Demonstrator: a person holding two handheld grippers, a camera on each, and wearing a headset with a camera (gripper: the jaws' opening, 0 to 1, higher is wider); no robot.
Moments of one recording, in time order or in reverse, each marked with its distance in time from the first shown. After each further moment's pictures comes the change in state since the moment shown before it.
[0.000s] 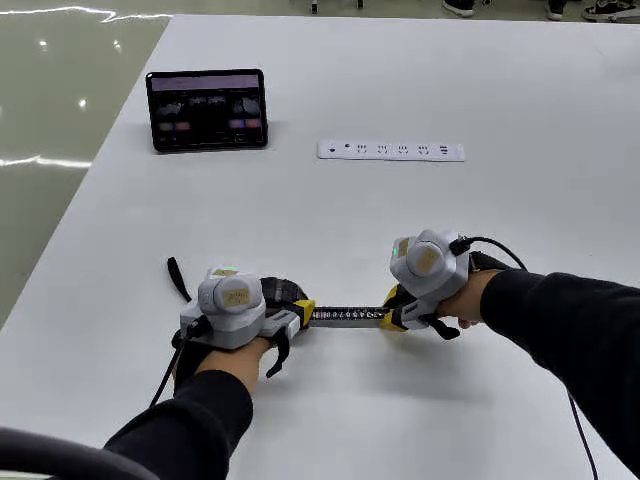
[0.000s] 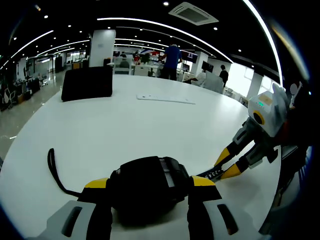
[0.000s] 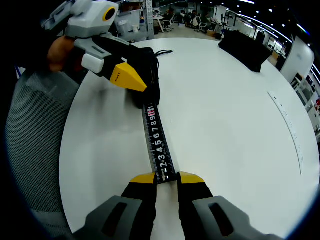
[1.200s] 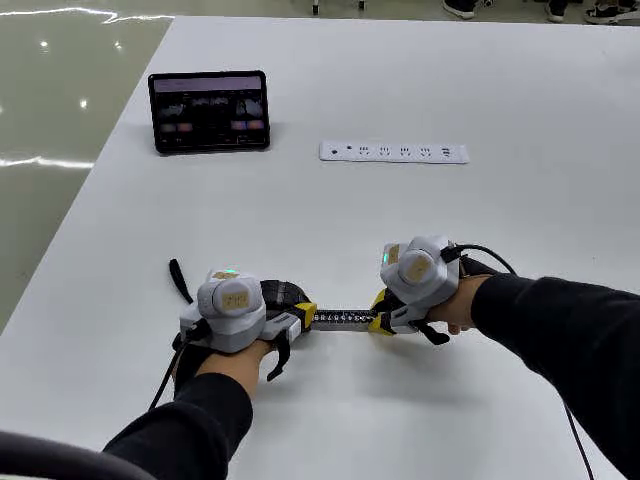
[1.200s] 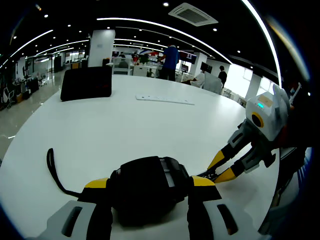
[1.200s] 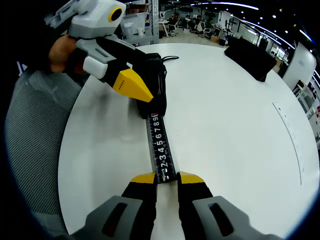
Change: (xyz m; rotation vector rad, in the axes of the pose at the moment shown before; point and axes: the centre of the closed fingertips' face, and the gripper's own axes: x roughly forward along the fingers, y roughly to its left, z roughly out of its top) left arm 0.000 -0.001 0.001 -0.004 -0.004 -0.016; right arm 0.009 0.007 0.019 -0.036 -0.049 0.006
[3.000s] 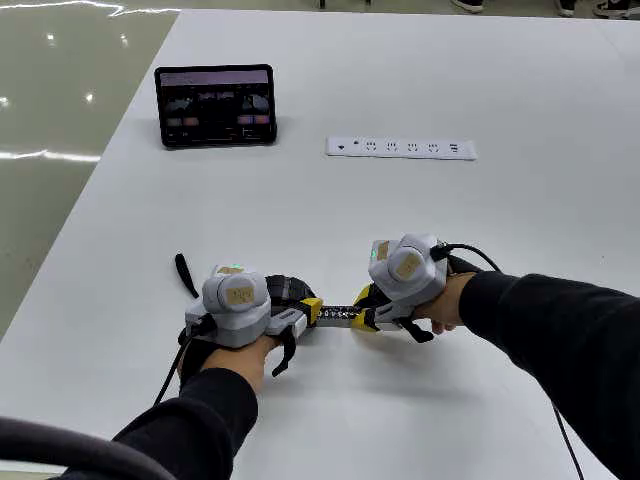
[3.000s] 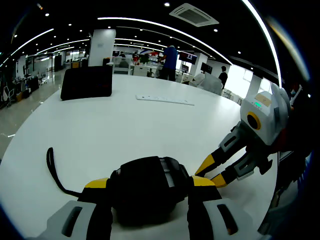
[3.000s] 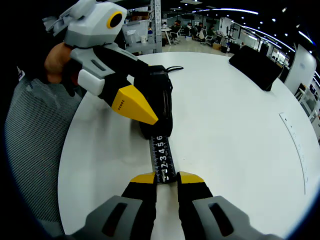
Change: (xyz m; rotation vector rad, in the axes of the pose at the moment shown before) left arm 0.000 0.000 0.001 -0.010 0.001 -0.005; right arm 0.019 0.006 0.028 -0.009 -0.070 0.028
